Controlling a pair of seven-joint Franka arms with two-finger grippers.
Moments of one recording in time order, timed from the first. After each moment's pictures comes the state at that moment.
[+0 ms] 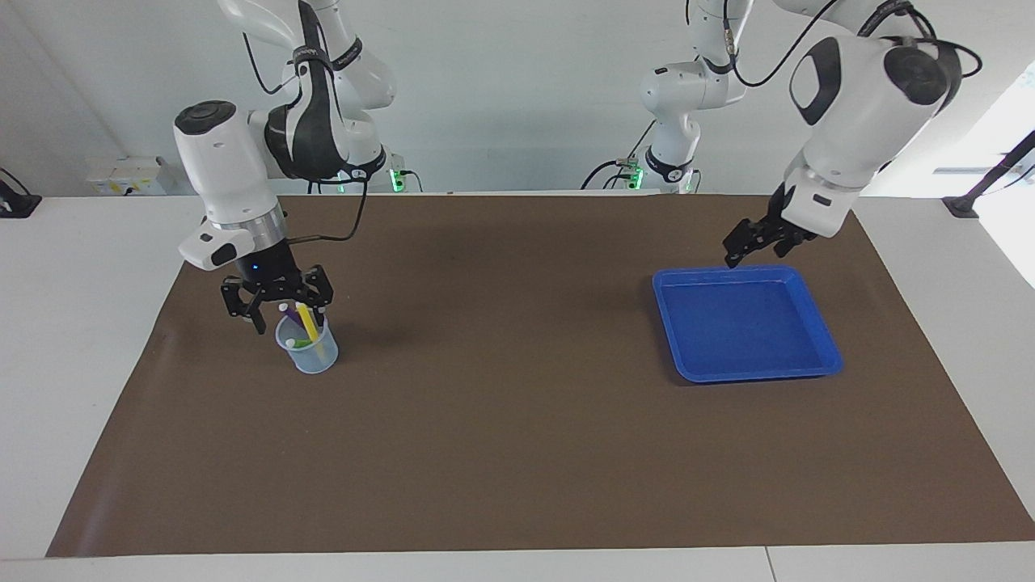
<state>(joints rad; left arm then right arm) 0.08 0.05 -0.19 -1.61 -0.01 1.56 -0.17 -0.09 0.02 0.10 -1.98 0.04 2.27 -0.10</state>
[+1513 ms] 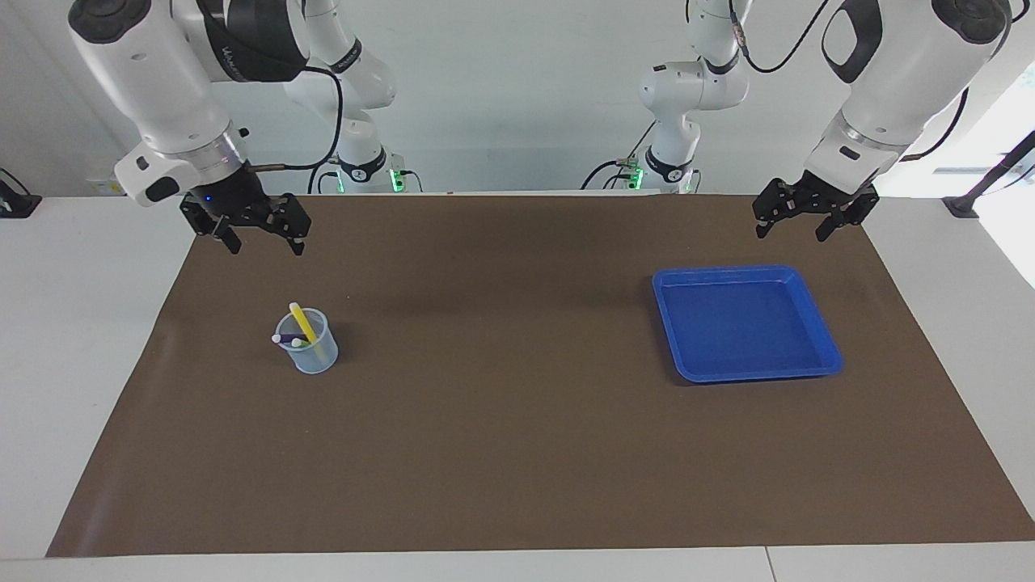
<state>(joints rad) -0.03 0.04 -0.08 -1.55 -0.02 1.55 0.03 -0.05 0.08 0.10 -1.51 0.01 1.57 0.12</state>
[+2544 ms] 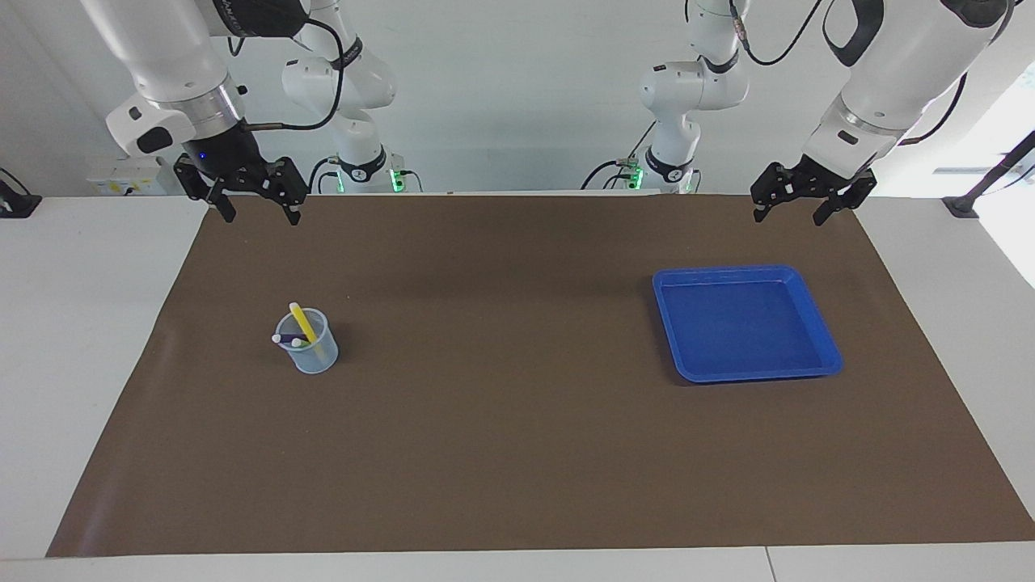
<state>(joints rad) -0.03 0.01 -0.09 -1.55 -0.02 1.48 0.01 -0.05 0.01 0.08 -1.52 0.00 1.53 0.13</state>
